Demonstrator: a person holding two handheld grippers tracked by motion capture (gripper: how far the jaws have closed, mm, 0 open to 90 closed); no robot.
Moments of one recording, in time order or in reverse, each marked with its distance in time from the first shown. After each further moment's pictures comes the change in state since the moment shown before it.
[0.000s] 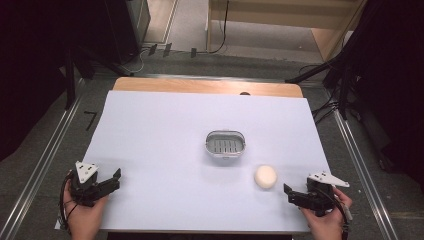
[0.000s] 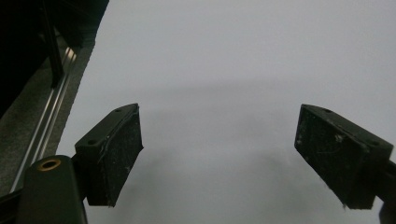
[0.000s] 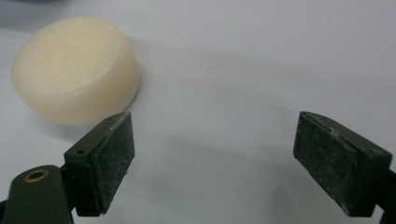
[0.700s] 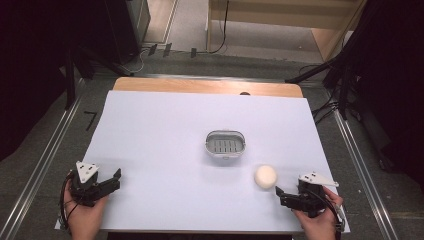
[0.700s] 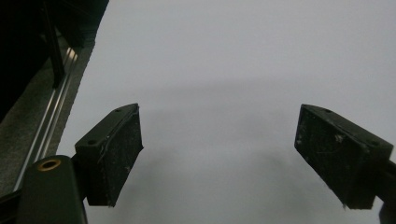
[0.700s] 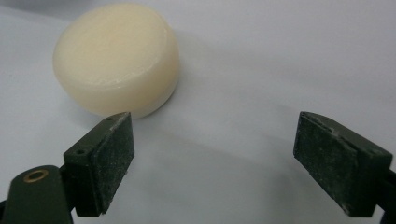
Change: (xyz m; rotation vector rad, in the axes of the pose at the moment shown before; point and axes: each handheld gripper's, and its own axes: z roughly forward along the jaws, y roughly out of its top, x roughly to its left) left arm -0.001 0.000 0.000 0.002 0.005 0.005; right arm 0.019 0.000 0.006 0.024 0.036 -0.045
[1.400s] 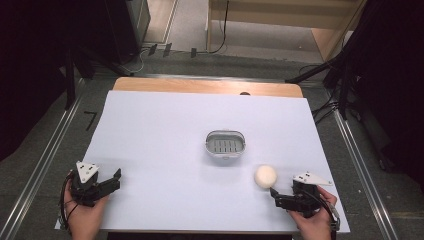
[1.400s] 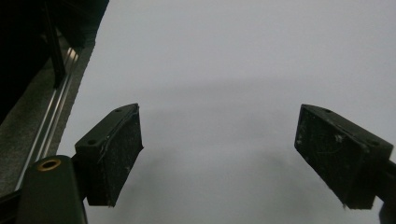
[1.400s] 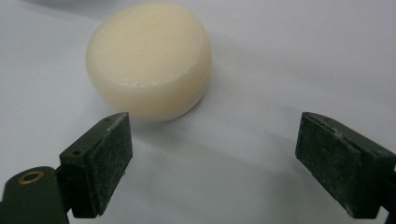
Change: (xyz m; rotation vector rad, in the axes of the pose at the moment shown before) left arm 0.000 0.000 0.000 0.002 0.001 0.002; right arm 0.011 0.002 0.004 0.008 0.042 -0.019
